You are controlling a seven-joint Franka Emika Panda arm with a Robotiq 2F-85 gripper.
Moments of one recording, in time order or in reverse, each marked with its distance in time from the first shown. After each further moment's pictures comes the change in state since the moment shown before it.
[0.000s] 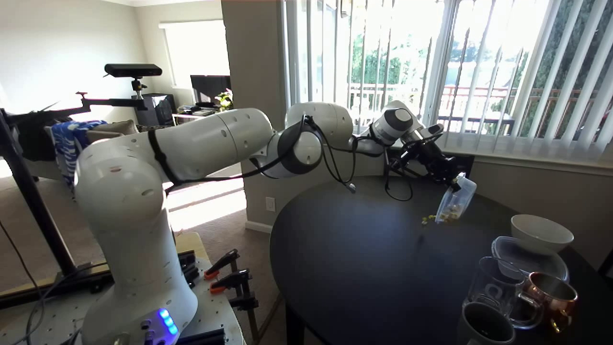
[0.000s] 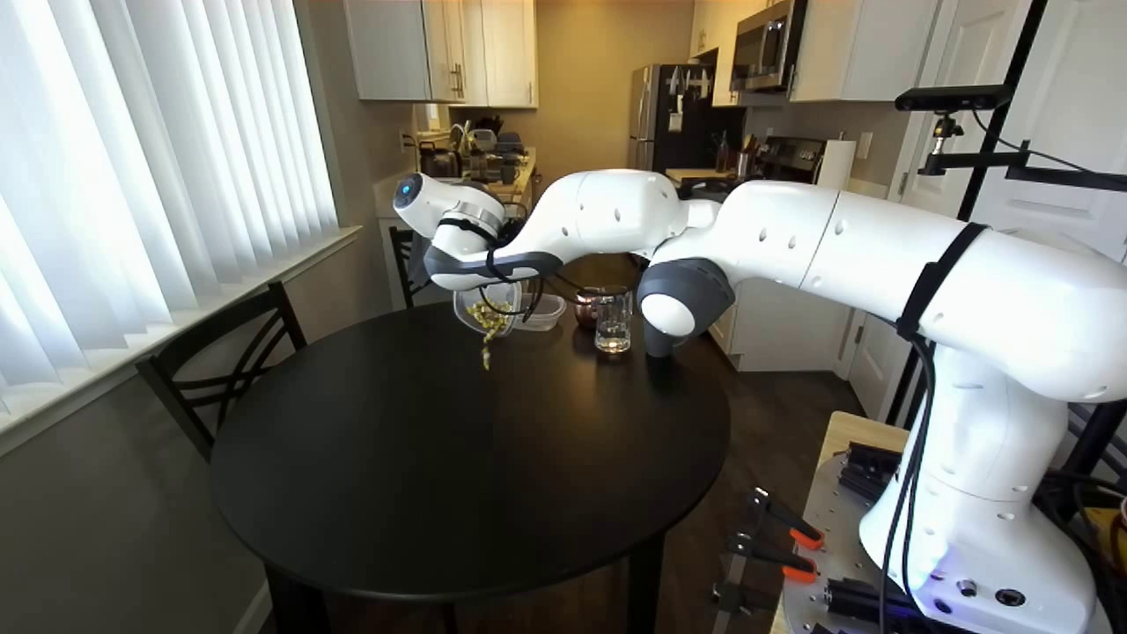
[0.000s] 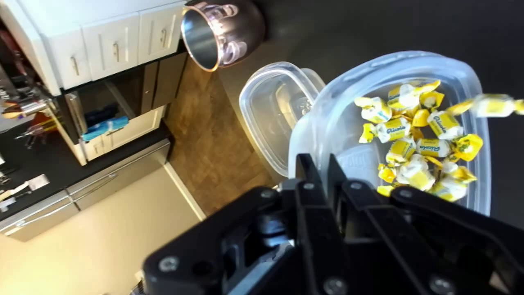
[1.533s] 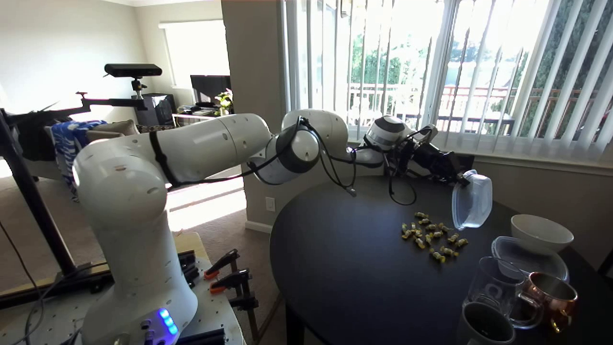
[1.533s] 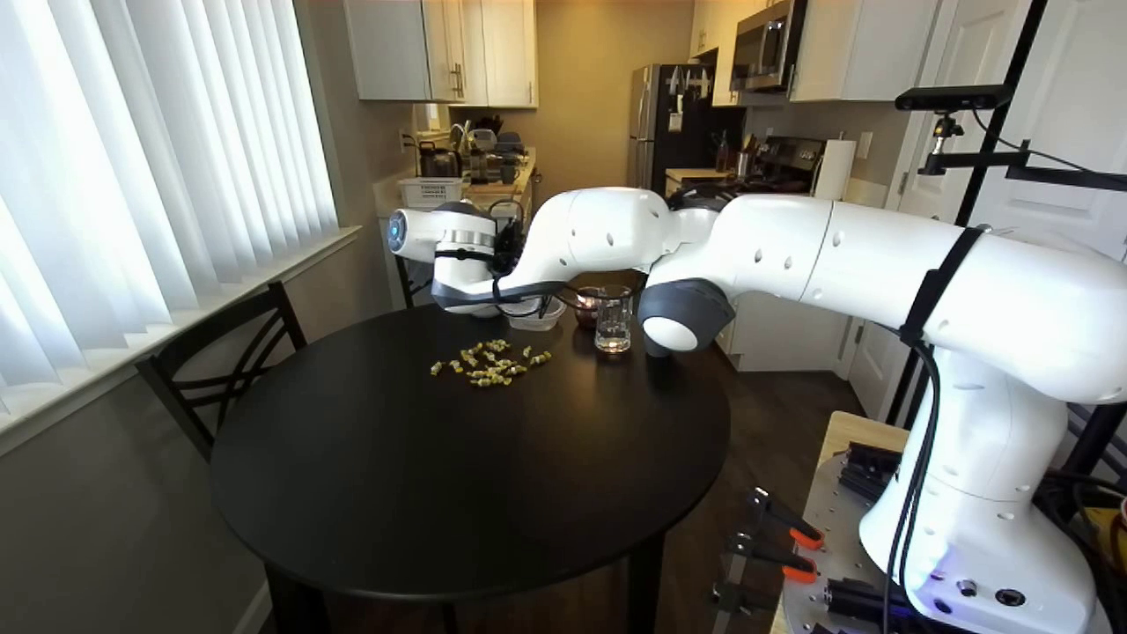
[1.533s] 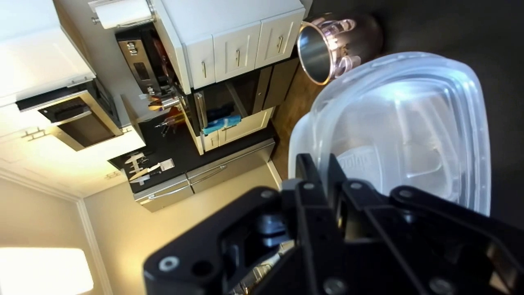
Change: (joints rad) arm 0.053 0.053 -0.136 -0.001 -0.188 -0.136 0.109
